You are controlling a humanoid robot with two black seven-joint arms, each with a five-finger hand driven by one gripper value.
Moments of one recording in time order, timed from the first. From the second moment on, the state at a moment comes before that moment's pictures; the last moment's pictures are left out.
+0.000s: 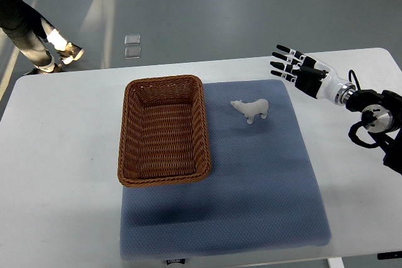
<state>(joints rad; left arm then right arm) 0.04 0.00 -0.16 -0.16 0.04 -0.02 0.09 0.77 -0.30 0.65 0.52 -0.13 0.51 0.12</state>
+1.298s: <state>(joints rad) 0.04 0.00 -0.16 -0.16 0.04 -0.01 0.09 0.80 -0.32 0.65 0.53 -0.49 0.53 0.15</state>
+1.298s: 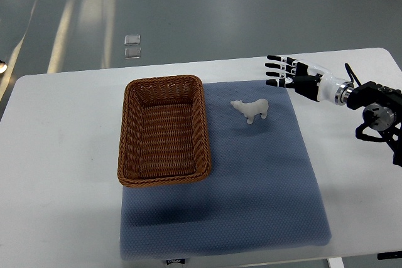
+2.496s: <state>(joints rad) 0.04 0.00 -0.16 -0.16 0.04 -0.01 0.09 0.97 -0.35 0.37 0.70 -1.24 0.38 0.25</state>
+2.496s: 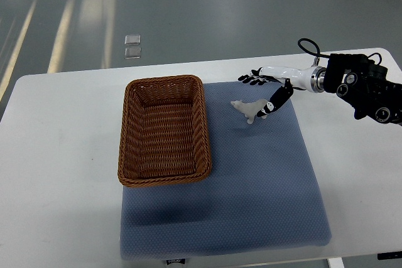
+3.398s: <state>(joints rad) 0.04 0.00 -0.16 -0.16 0.04 -0.01 0.09 0.98 -0.30 0.21 0.68 -1.32 0.22 0.27</state>
